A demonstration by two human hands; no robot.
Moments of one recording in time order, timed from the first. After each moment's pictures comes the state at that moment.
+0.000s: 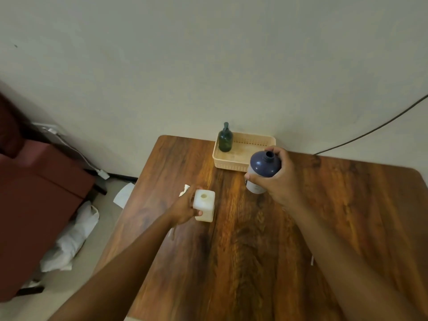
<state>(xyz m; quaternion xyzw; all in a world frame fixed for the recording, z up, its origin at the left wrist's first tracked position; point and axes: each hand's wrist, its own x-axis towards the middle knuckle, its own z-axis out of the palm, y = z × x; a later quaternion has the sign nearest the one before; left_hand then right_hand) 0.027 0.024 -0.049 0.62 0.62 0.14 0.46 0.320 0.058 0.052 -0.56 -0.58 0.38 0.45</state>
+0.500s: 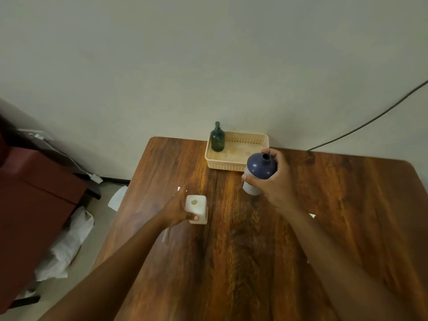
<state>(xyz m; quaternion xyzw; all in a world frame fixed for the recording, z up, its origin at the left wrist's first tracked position) 0.024 0.036 -0.052 0.60 0.61 0.14 0.49 0.329 0.063 0.035 -0.57 -0.56 0.37 0.47</state>
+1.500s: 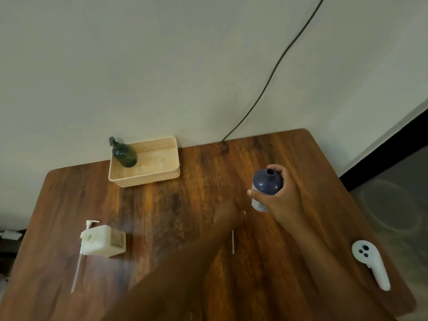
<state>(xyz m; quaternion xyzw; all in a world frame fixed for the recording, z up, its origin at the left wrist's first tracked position) 0.454 0.033 -0.103 0.68 0.59 -0.01 0.43 0.590 -0.023 0.007 -0.70 -0.44 0.27 0.49</state>
